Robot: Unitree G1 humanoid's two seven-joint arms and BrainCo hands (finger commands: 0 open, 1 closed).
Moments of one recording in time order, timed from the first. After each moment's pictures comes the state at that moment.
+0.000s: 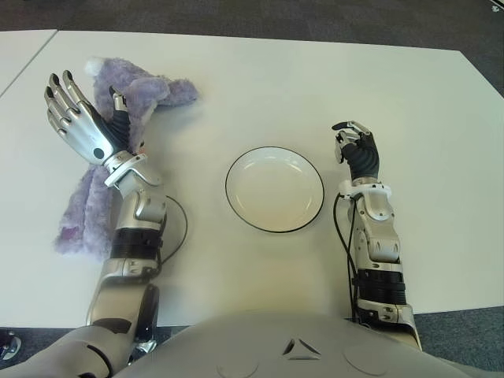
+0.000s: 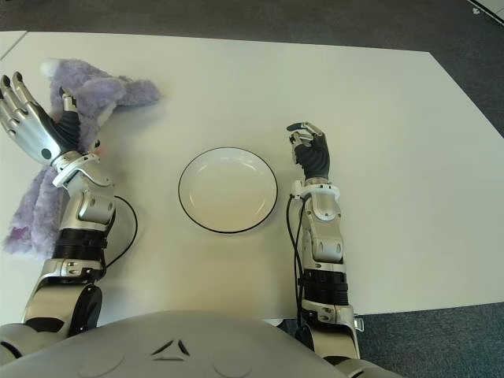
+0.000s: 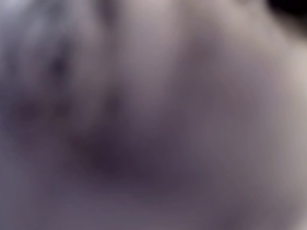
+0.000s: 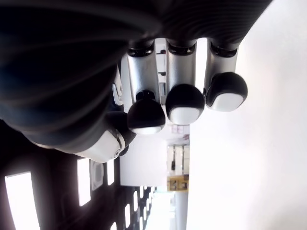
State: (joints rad) left arm -0.31 0.18 0.10 0.23 0.78 0.40 0.89; right arm -0.09 -0.07 -0.10 -0.11 0.06 0.12 -0.02
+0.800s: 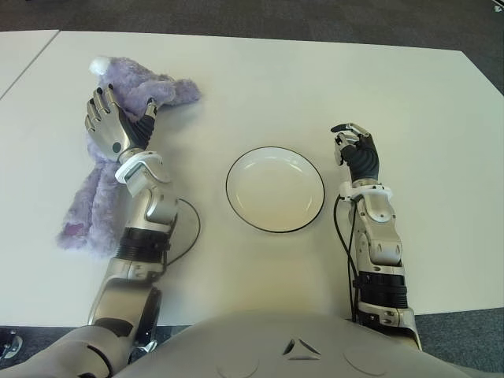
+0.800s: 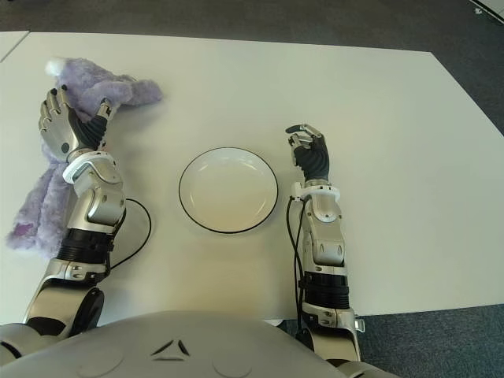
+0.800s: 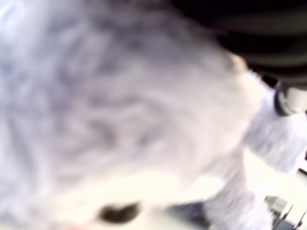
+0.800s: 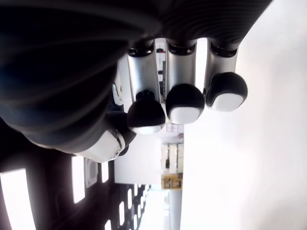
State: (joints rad) left arm -0.30 0.17 -0.03 0.11 0.79 0.66 0.50; right arm -0.08 -0.06 -0.09 -0.15 0.05 0.17 -0.02
